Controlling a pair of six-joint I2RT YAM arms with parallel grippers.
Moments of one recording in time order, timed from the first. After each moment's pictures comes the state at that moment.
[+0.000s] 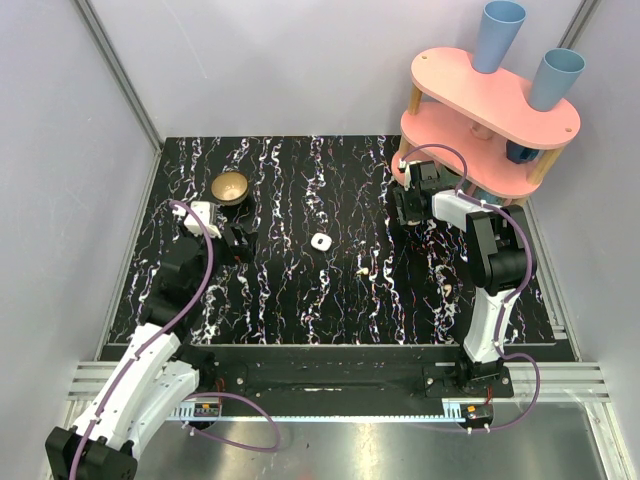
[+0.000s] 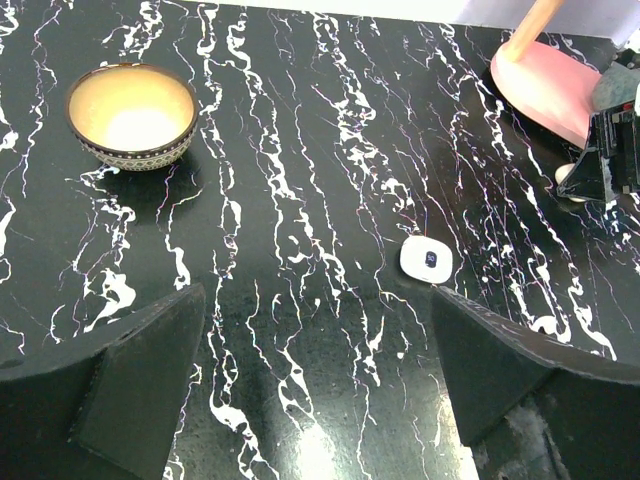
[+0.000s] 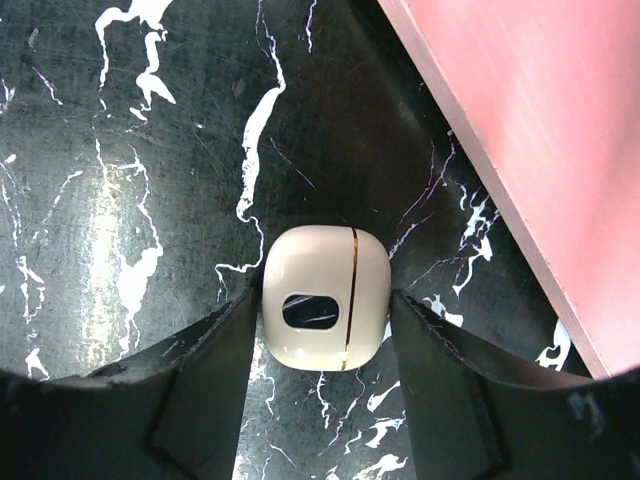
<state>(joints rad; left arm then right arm) -0.30 0.64 0.52 -0.08 -0.03 -0.24 0.21 1.98 1.29 -0.23 0.08 -0.06</state>
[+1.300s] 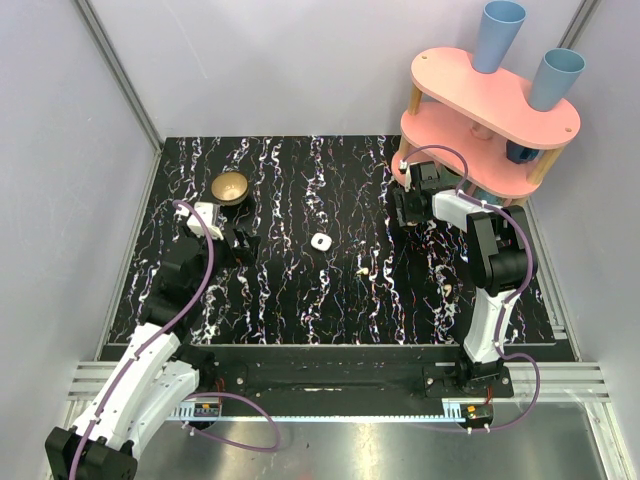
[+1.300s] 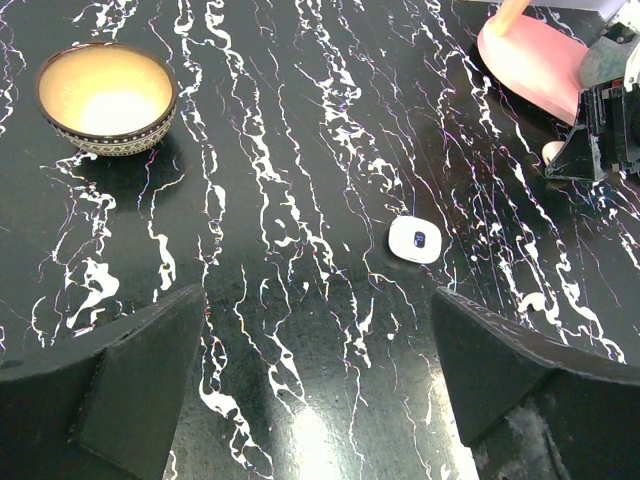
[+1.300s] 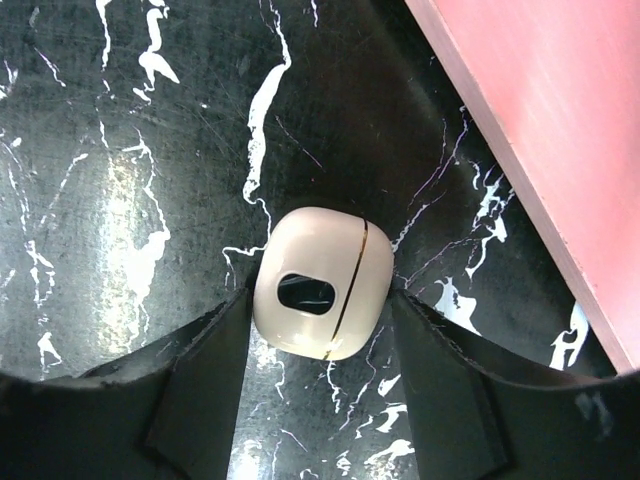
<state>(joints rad) -0.30 0.64 0.53 -0.12 0.02 -0.24 0.21 1.98 1.29 -0.27 0.07 -0.03</state>
